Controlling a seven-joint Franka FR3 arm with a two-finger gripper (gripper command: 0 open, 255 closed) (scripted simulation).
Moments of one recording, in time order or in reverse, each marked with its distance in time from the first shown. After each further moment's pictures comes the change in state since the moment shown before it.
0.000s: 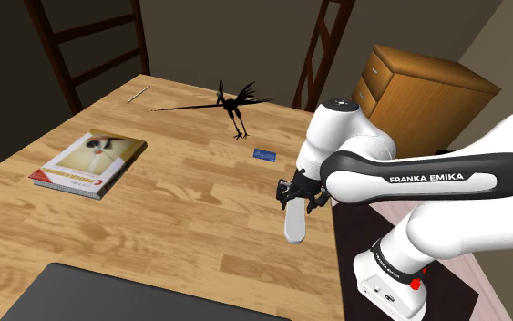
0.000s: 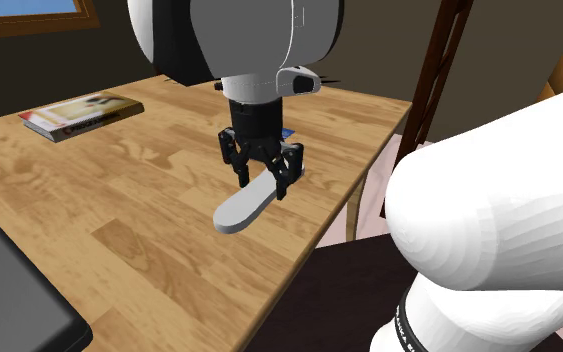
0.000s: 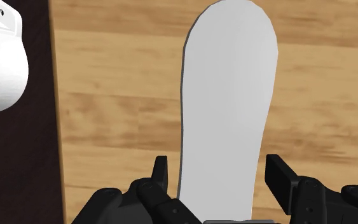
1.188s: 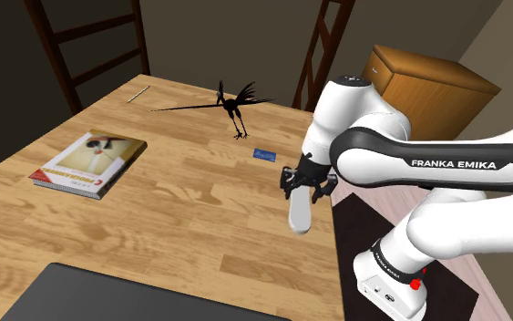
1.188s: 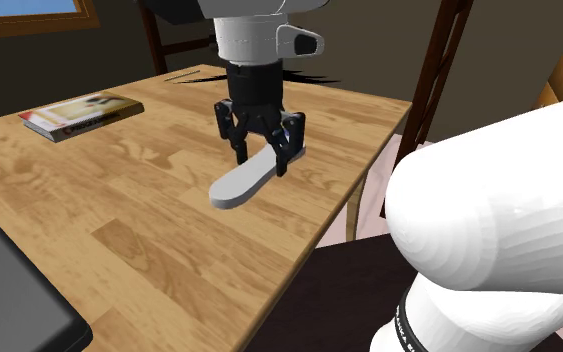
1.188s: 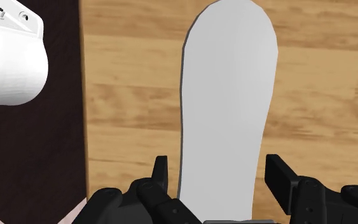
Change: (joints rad) arm 0.000 -0.095 -0.067 0.070 -0.048 -0.164 0.002
